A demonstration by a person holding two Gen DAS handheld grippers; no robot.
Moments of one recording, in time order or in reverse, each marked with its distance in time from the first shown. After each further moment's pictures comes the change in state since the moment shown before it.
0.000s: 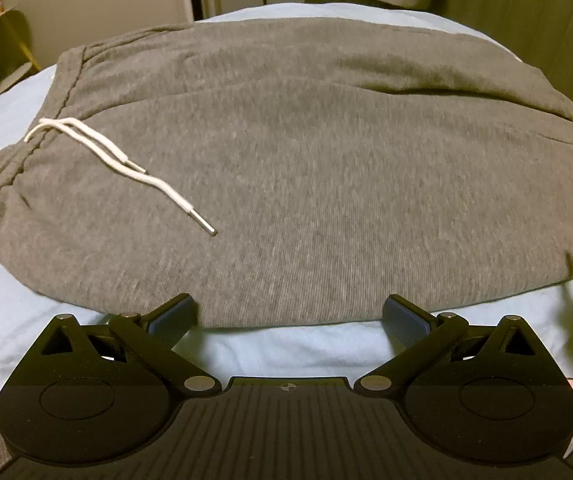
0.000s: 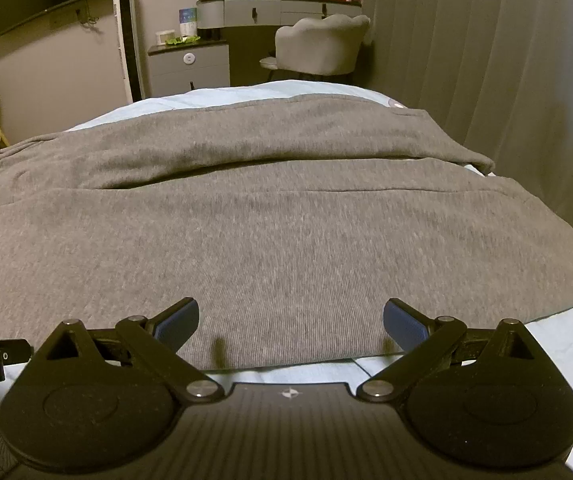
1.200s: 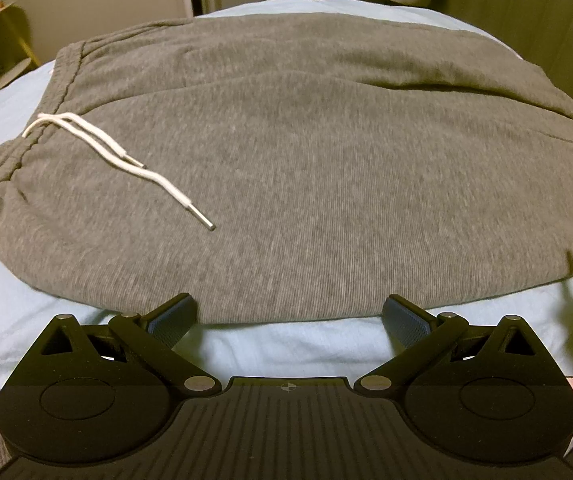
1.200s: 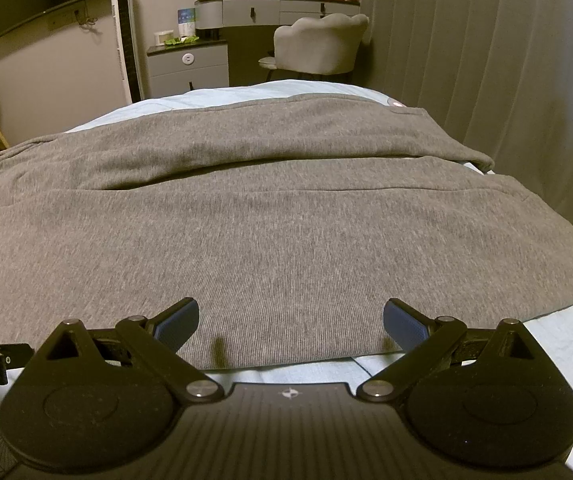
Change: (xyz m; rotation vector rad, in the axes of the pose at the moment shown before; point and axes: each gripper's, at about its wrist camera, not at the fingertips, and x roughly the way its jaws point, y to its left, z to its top) left arm 0.002 -0.002 0.001 -0.013 0.010 -0.001; right arm 0.000 -0.001 0.000 0.003 0.002 0.003
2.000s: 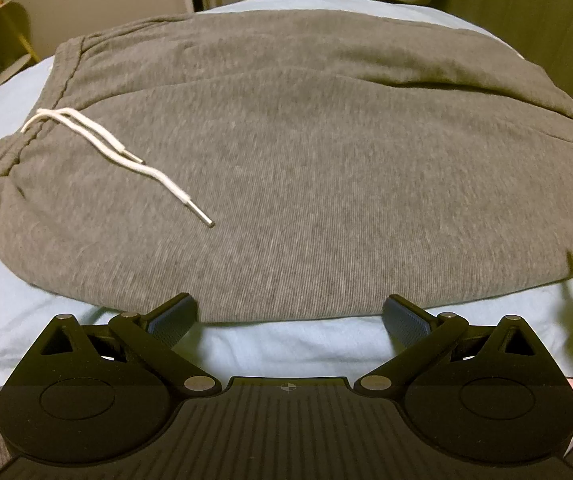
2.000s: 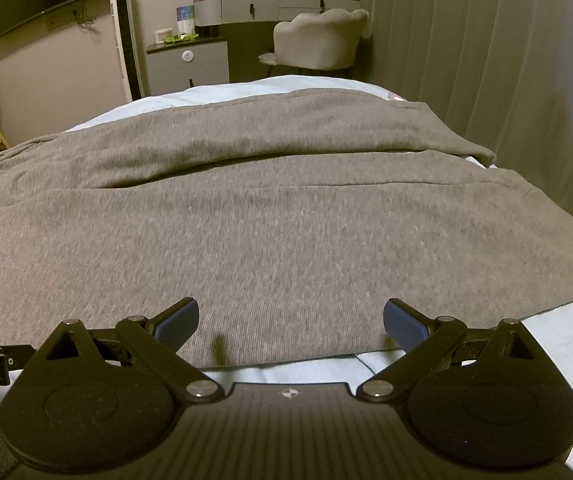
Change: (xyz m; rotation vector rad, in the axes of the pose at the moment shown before) left arm 0.002 -0.001 0.000 -0.004 0.014 0.001; right arm 0.004 -0.001 -0.001 0.016 0.014 0.008
